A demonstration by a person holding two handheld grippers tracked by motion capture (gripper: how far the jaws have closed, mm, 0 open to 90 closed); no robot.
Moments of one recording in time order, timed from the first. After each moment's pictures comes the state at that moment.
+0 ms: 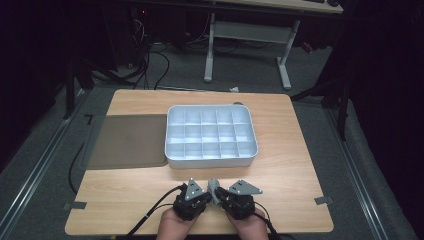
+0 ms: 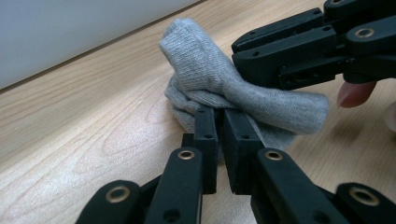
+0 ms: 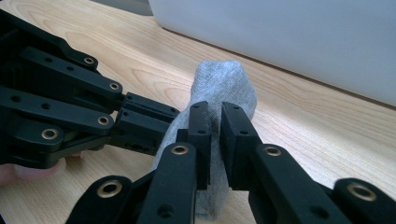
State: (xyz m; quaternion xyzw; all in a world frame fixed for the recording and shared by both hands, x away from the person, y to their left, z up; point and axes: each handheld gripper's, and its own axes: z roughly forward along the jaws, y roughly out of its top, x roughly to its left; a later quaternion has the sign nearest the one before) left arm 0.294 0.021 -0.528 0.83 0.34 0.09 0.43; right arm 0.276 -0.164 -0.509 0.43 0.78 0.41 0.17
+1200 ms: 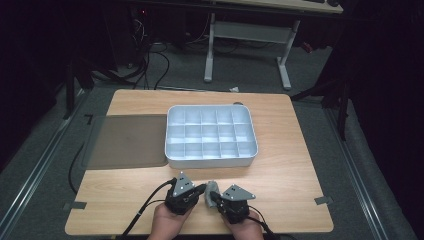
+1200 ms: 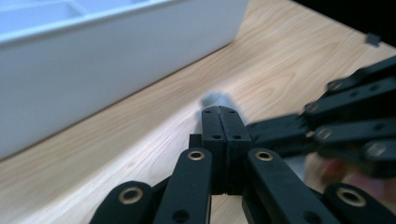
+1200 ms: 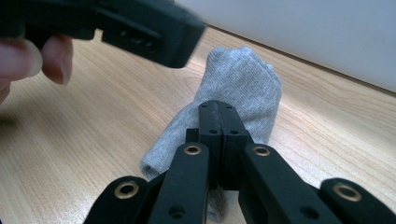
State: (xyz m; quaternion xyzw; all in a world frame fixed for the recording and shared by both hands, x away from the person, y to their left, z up) left arm 0.300 0.038 -0.502 0.80 0.34 0.11 0.49; right arm 0.272 -0.152 -0.528 0.40 0.80 0.42 0.18
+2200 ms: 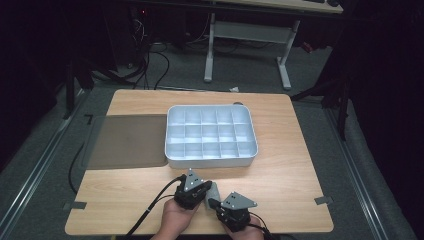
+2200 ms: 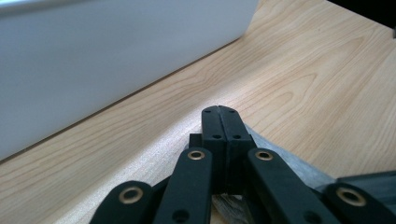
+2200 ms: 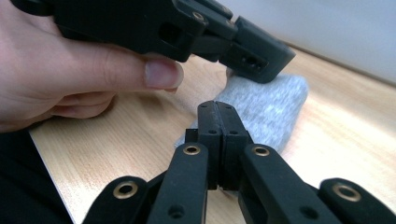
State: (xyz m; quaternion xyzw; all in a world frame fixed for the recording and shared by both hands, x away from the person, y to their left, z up) left arm 0.316 0.020 -0.527 0.80 0.35 0.12 0.47; right arm 0.254 -0.152 -0.528 0.37 0.81 0.43 0.16
